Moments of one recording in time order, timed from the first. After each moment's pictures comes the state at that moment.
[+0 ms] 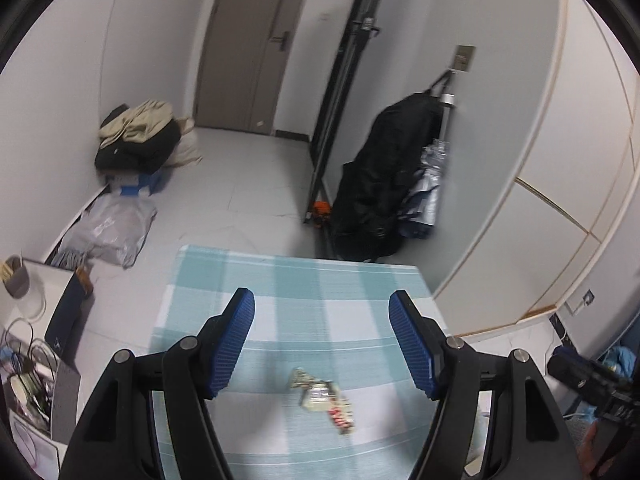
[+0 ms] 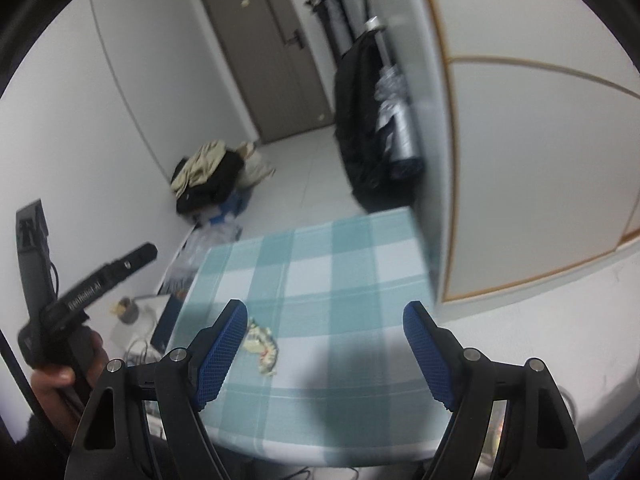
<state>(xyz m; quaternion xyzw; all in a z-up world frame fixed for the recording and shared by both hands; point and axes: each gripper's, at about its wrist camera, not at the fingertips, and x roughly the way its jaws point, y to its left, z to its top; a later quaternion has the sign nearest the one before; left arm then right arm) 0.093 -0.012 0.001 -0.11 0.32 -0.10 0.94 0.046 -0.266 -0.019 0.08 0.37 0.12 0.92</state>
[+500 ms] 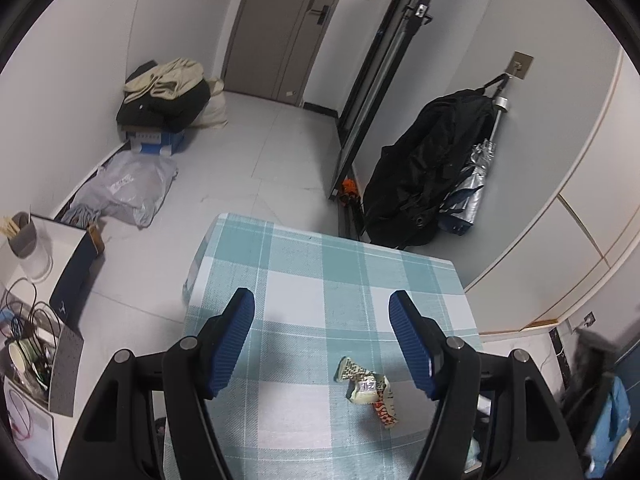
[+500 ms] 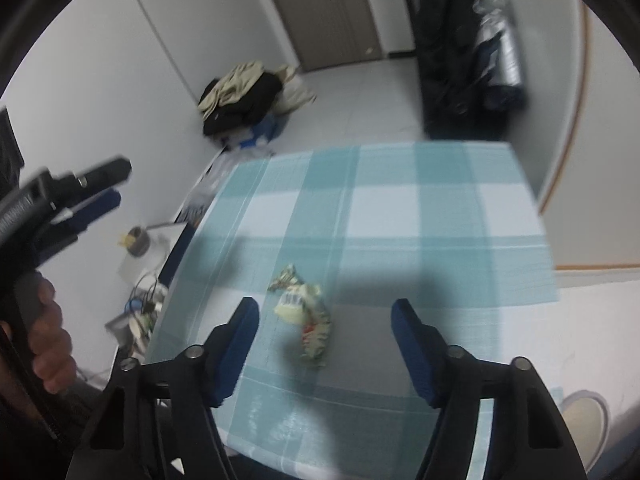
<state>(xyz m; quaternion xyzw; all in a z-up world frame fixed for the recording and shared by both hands) 0.112 0.027 -0.019 -0.16 0.37 -0.07 0.91 0.106 -0.178 -0.109 0.03 0.47 0.20 0.86</state>
